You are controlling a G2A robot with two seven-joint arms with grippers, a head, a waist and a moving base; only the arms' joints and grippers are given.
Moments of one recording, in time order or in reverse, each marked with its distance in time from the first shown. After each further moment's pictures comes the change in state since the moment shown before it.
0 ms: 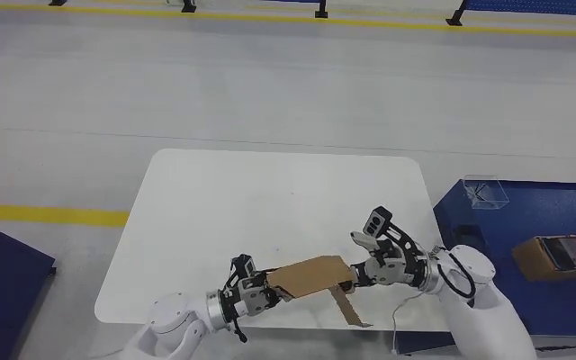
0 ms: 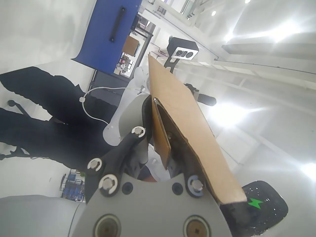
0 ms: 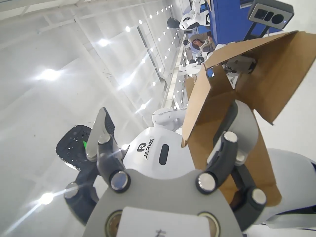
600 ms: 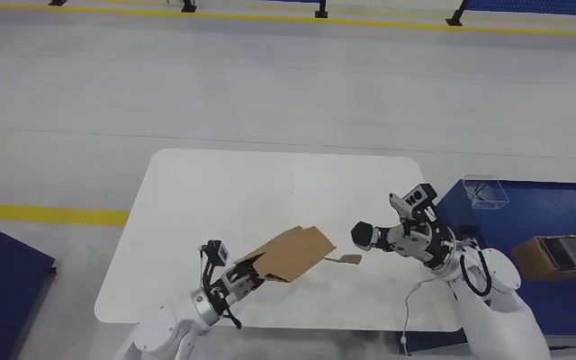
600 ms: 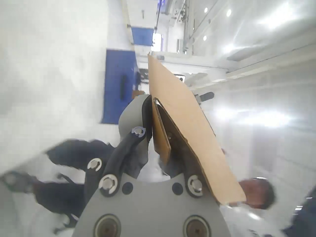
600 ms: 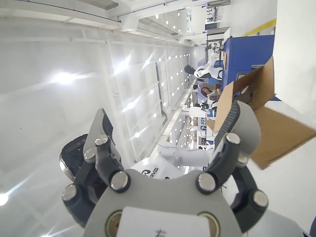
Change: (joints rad) left arm 0.081 0.002 -0.088 -0.096 0.121 -0.162 0.157; right arm -0.043 -0.014 0.145 -0.036 0.021 -0.241 -0.221
